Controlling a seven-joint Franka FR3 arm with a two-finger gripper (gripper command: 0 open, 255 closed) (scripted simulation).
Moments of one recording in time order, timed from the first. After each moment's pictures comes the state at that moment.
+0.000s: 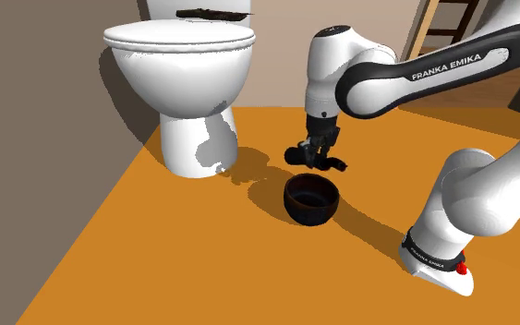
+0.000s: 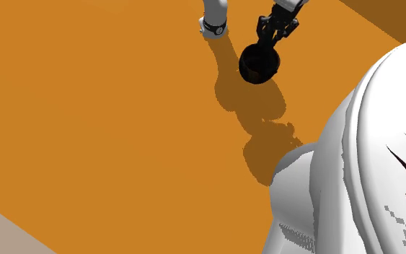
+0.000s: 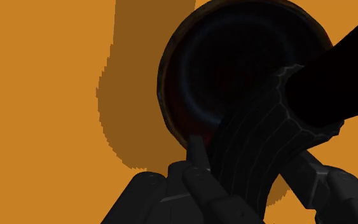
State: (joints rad) arm 0.08 -0.60 0.15 -2.62 -0.08 1.98 0.52
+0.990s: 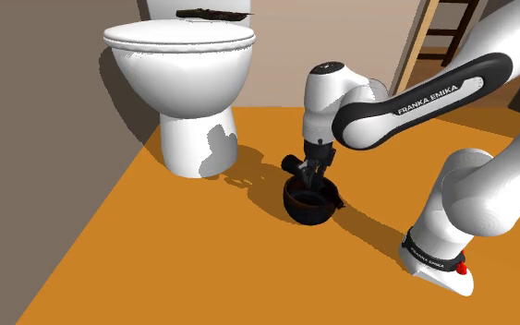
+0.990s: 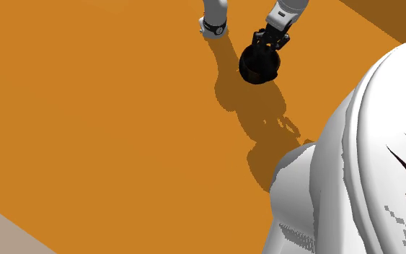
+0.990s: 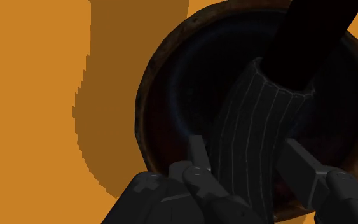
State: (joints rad) arm 0.08 -0.53 0.17 -2.74 -0.08 2.18 0.56
